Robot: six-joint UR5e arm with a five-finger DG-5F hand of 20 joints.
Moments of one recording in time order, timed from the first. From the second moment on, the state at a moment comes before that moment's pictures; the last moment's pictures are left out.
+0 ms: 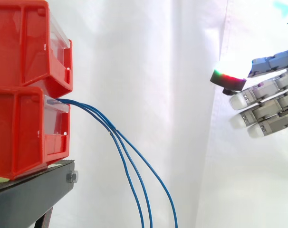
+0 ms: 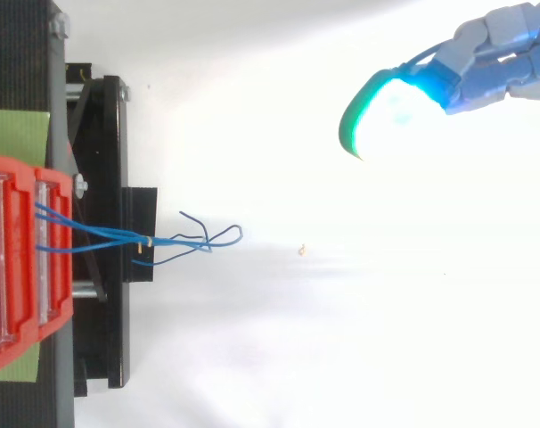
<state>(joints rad) 0.13 -1.87 -1.57 -2.90 -1.31 0.03</state>
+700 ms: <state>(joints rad) 0.13 -1.90 -1.57 -2.93 -1.23 -0.06</state>
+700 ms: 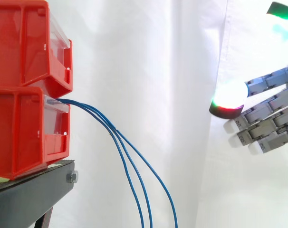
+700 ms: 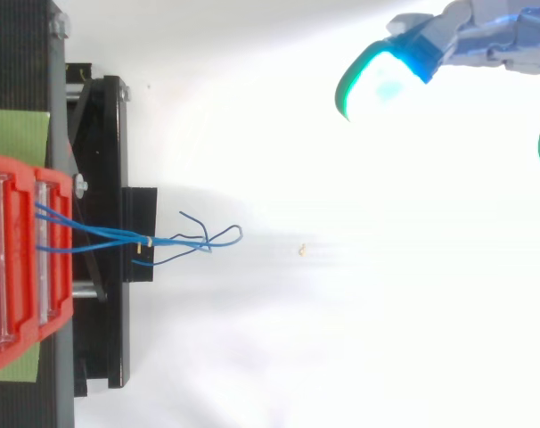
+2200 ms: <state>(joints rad) 0.19 -1.97 -1.55 -2.75 -1.15 -0.05</state>
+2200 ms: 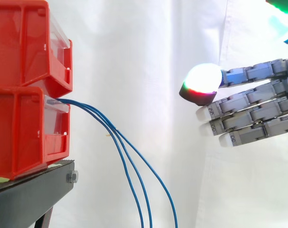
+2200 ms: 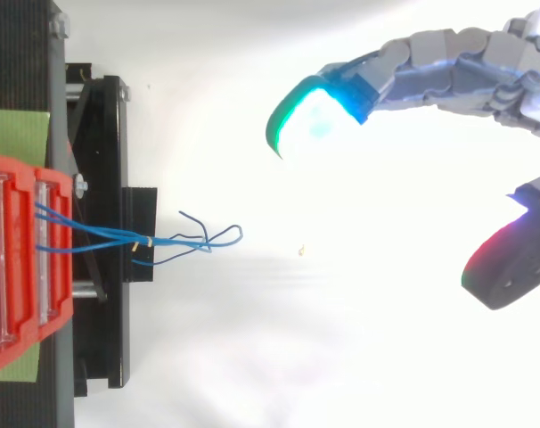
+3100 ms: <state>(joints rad) 0.20 -2.17 -1.40 -2.72 -1.17 0.03</state>
